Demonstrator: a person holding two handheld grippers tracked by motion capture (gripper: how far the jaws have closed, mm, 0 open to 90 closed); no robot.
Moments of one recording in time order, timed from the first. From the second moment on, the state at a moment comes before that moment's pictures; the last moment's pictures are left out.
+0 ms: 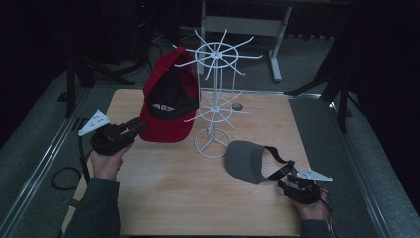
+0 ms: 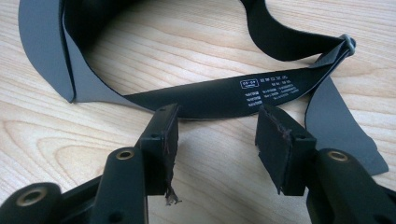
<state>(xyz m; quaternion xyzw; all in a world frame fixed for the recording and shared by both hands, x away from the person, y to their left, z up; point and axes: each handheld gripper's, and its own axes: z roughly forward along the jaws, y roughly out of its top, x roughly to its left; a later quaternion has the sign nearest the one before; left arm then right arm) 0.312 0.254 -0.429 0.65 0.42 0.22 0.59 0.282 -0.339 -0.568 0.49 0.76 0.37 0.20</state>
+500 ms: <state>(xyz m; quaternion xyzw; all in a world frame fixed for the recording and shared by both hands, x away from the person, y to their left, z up) 0.311 0.255 -0.436 0.65 0.43 0.23 0.58 0.282 -0.339 -0.568 0.49 0.76 0.37 0.20</state>
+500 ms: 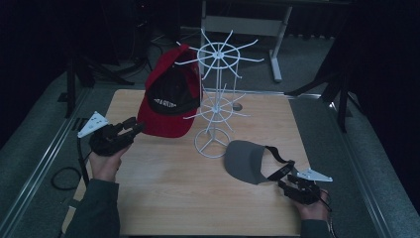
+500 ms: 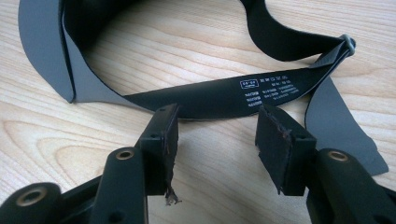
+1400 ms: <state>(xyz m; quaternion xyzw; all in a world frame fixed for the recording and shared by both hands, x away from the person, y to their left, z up) 0.308 0.260 -0.455 0.64 0.45 0.22 0.57 0.287 -0.353 -0.549 0.53 0.72 0.36 0.24</state>
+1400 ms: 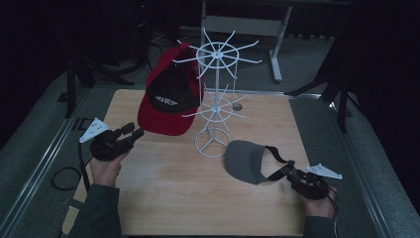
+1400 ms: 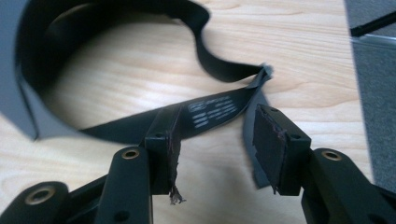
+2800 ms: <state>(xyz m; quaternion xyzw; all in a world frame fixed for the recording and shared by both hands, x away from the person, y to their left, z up) 0.305 0.262 -0.479 0.64 0.47 0.22 0.56 0.345 -0.346 -0.538 0.58 0.71 0.32 0.24</state>
